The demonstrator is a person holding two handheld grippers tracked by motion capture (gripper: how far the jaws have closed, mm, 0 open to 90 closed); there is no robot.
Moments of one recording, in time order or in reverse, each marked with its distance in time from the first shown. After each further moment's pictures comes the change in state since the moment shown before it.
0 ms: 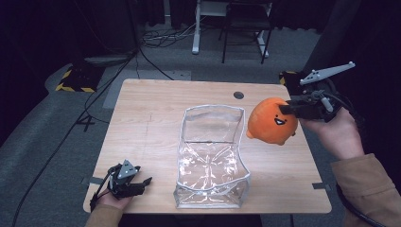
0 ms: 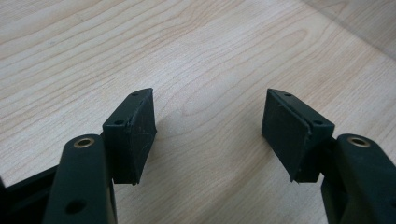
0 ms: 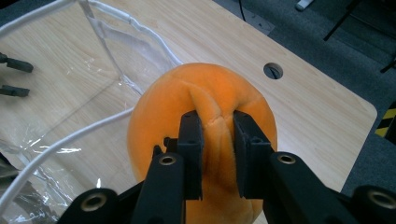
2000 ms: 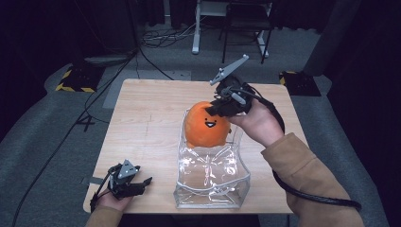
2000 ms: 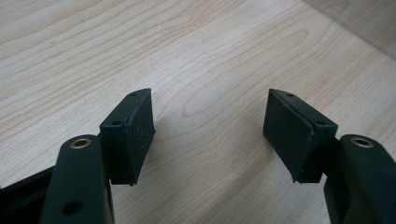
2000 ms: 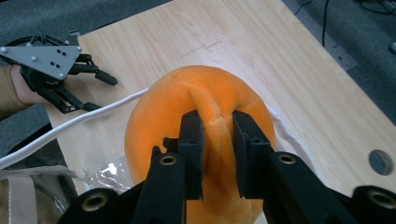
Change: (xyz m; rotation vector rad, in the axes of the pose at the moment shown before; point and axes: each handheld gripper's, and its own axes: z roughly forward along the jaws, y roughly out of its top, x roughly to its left) left arm 0.000 0.001 0.000 0.004 0.001 -0.005; right arm 0.113 0.097 0.094 0.043 0.228 -0.251
